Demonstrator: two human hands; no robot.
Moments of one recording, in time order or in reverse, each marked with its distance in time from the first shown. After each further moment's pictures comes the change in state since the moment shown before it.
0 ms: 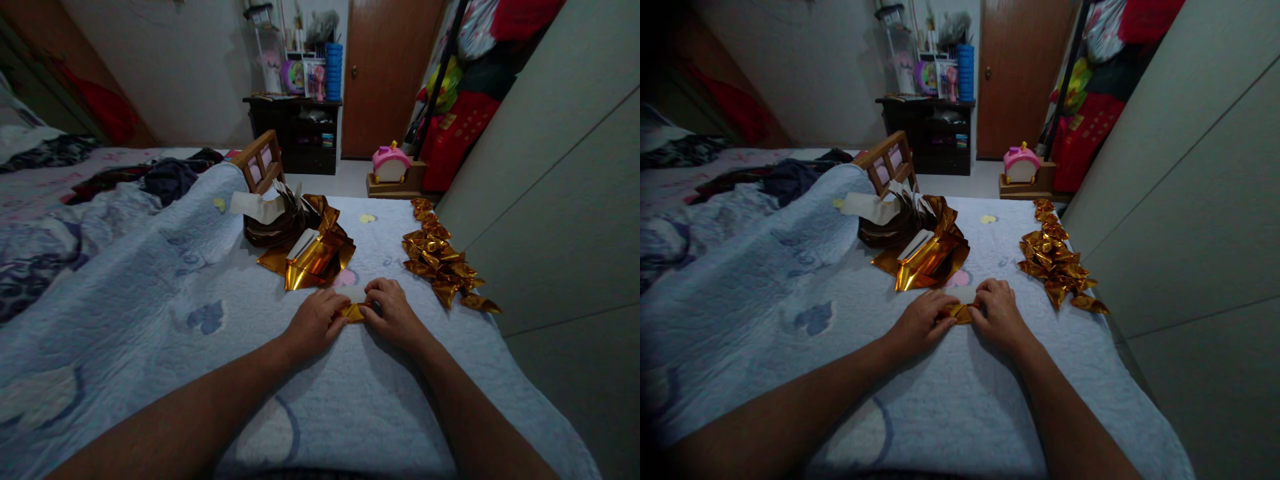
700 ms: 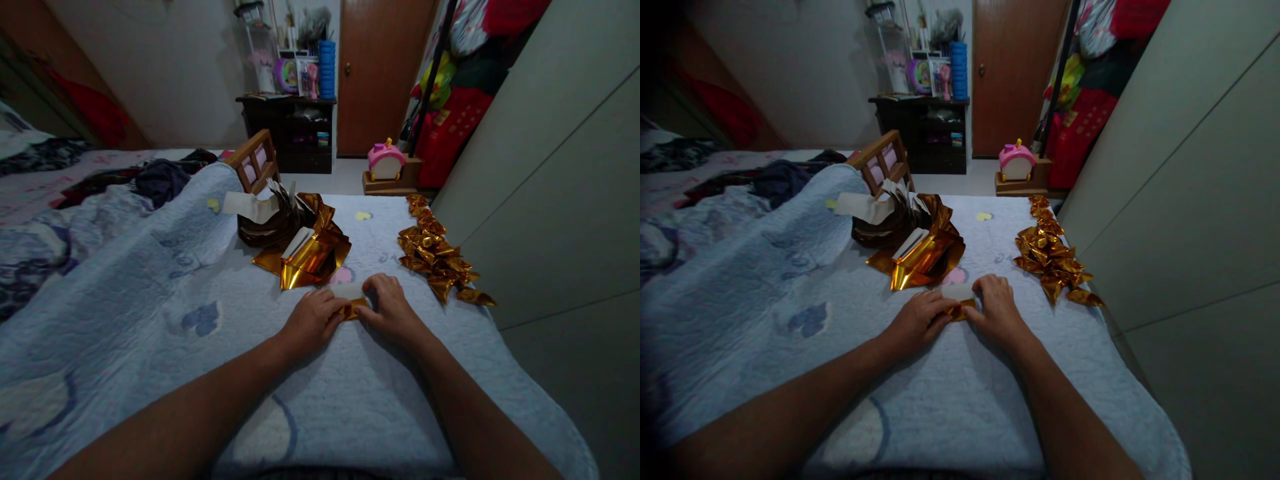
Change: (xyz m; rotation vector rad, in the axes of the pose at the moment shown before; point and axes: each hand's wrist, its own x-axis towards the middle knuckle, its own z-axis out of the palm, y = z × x) left_hand 0.001 -0.004 0.001 0.062 -0.048 0.067; right_hand 0.000 0.002 0.001 -0.026 0.068 0.060
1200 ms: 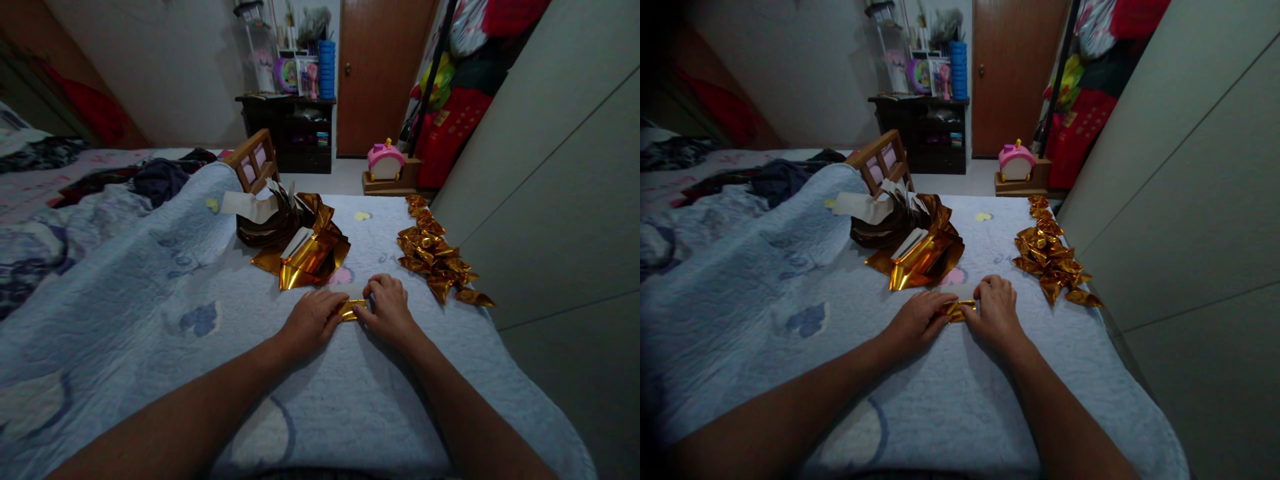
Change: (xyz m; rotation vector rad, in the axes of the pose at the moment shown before) left_hand -0.001 0.001 0.002 -0.030 0.036 -0.006; right_hand -0.005 -0.008 0.009 -0.147 0.050 0.129
